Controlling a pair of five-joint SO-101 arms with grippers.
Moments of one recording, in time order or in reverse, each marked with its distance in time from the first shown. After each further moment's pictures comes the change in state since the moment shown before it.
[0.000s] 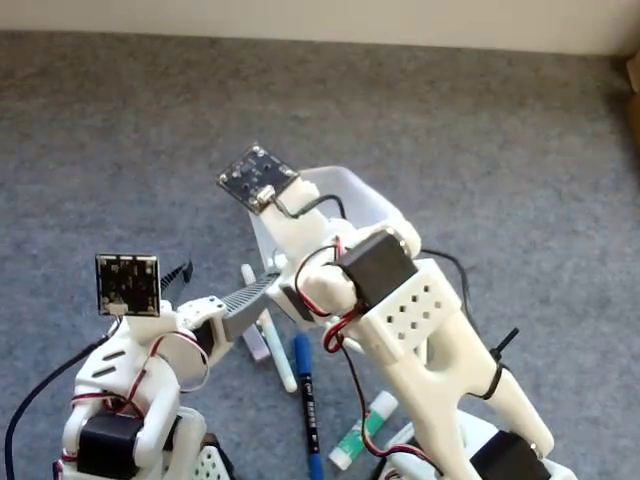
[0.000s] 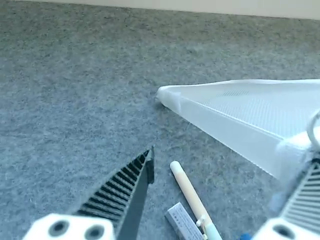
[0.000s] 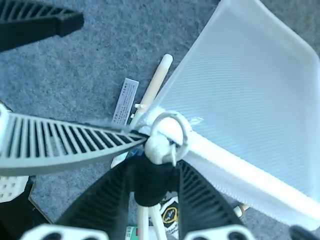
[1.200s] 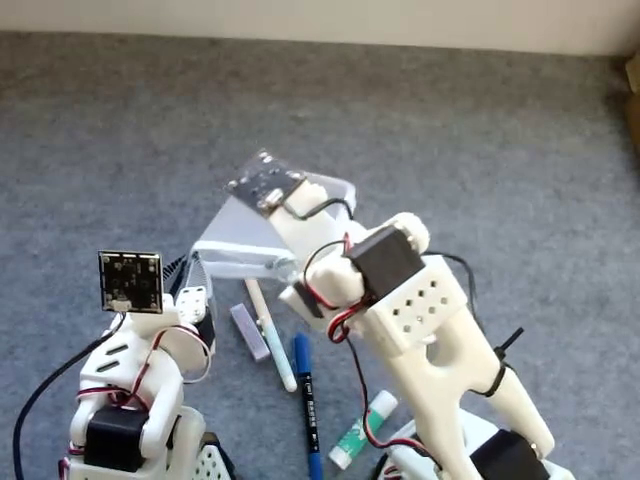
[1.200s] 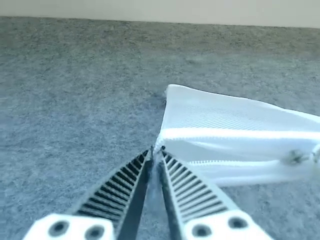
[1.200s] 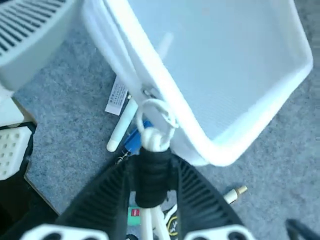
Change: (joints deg) left arm -3.6 0.0 2.8 -5.5 -1.9; right arm 4.4 0.1 0.0 4.6 3.6
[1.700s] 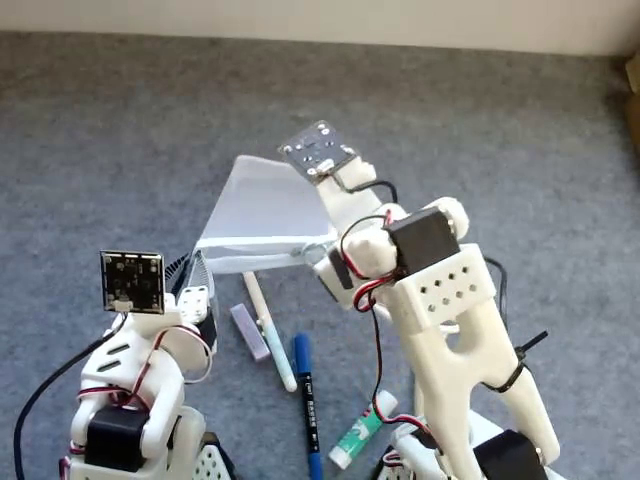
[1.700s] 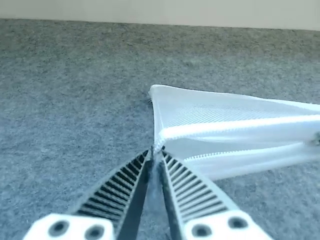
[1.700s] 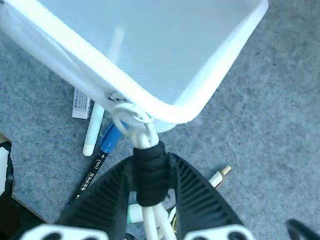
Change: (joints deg) left arm 0.1 0.0 0.0 -0.3 0.0; right arm 10.6 0.0 0.0 0.3 0.1
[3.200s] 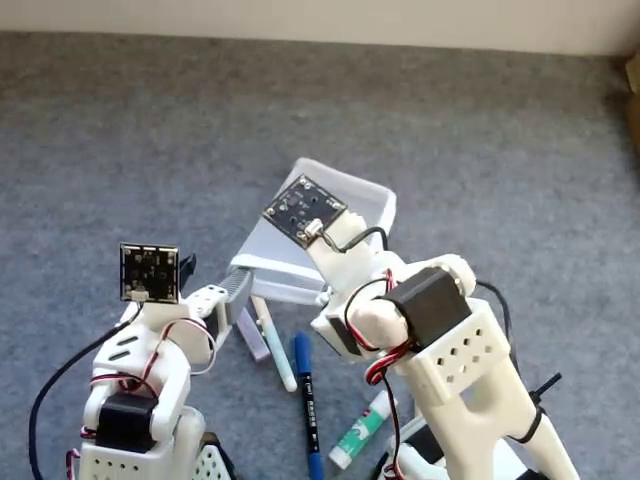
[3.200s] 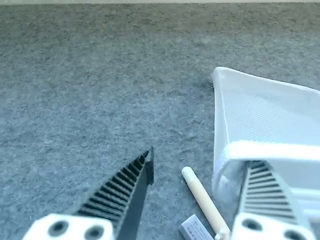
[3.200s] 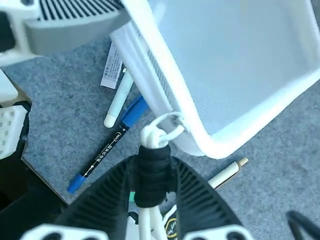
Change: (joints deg) left arm 2.2 0.4 7.2 -4.5 -3.0; right arm -10.4 -13.5 9.3 3.1 0.0
